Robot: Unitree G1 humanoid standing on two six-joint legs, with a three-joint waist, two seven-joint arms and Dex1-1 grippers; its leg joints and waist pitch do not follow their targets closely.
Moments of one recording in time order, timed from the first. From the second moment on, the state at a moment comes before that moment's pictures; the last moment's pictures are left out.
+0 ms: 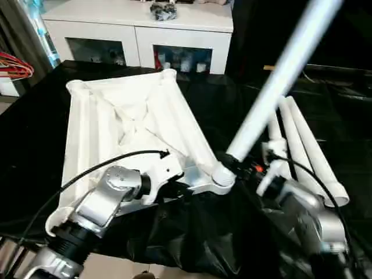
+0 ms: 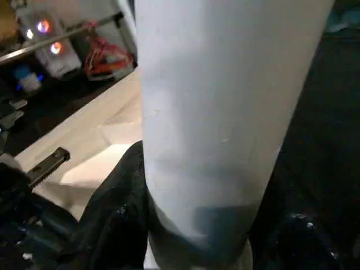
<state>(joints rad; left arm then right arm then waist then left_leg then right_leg) -0.39 0.38 -0.38 0.14 -0.05 0.42 -0.98 -0.17 -0.22 -0.03 0.17 0.47 0.25 0.71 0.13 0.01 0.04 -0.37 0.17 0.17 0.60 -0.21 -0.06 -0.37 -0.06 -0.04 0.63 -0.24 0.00</state>
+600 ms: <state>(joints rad) -0.39 0.38 -0.38 0.14 -0.05 0.42 -0.98 -0.12 -0.26 0.03 0.13 0.38 0.09 0.73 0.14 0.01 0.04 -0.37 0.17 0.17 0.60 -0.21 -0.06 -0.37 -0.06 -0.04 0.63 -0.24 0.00</state>
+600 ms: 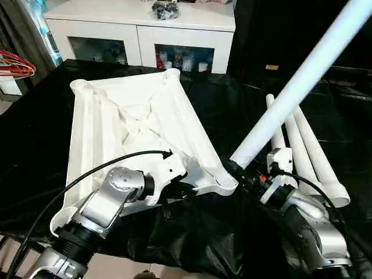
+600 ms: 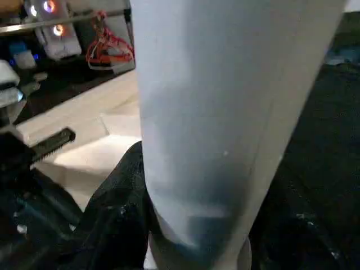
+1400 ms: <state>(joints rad) -0.40 0.41 -0.38 0.17 -0.05 0.40 -1.02 -0.30 -0.35 0.13 0.28 0.30 0.09 0.93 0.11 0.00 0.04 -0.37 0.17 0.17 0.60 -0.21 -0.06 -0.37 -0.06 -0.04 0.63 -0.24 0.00</state>
